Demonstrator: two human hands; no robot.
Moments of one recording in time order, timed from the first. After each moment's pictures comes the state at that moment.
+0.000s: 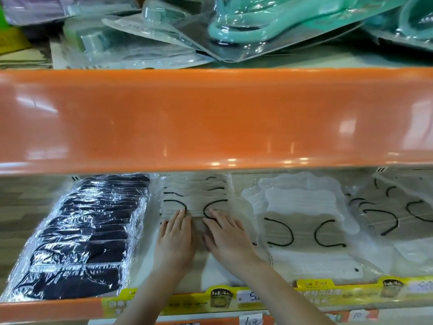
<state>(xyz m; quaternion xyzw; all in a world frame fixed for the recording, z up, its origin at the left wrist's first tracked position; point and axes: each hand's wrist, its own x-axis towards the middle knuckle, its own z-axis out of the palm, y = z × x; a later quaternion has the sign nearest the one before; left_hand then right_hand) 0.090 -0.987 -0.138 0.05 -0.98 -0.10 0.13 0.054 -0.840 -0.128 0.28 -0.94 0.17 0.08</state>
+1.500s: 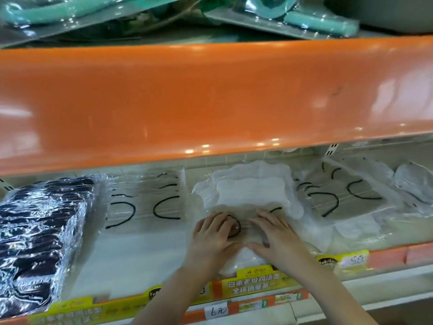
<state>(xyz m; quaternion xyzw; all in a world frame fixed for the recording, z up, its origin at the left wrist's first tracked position) 0.064 -0.823 -0.138 -0.19 -0.95 -0.15 0.20 0.061 -0.629 -0.095 0.17 -0.97 0.16 -0.07</state>
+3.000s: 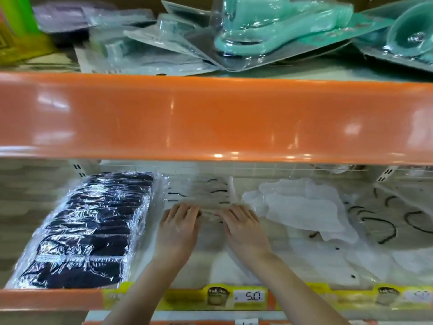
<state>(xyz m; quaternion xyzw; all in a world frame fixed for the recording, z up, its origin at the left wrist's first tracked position) 0.085 -0.981 -0.105 -0.02 -0.94 -0.11 0.33 0.037 -0.811 -0.117 0.32 -0.90 0.19 0.24</state>
